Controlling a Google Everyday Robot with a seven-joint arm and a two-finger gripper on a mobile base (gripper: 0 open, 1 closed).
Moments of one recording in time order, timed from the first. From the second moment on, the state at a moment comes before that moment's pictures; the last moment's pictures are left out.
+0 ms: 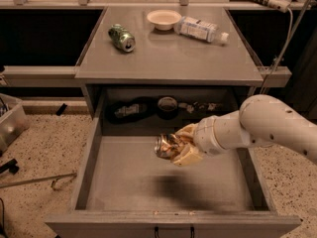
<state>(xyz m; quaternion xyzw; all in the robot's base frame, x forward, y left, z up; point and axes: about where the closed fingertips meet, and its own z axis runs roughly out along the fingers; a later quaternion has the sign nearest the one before) 0.506 -0.069 0.718 -0.62 0.68 0.14 0.35</state>
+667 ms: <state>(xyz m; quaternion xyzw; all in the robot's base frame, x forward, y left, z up) 0.516 -0.048 0.646 -0.61 0.68 0.13 0.37</state>
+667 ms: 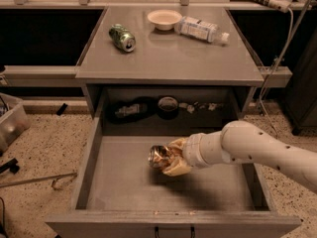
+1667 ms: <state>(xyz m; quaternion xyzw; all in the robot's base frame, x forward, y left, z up) 0.531 -0.045 0.617 -0.61 0.70 0.12 0.37</state>
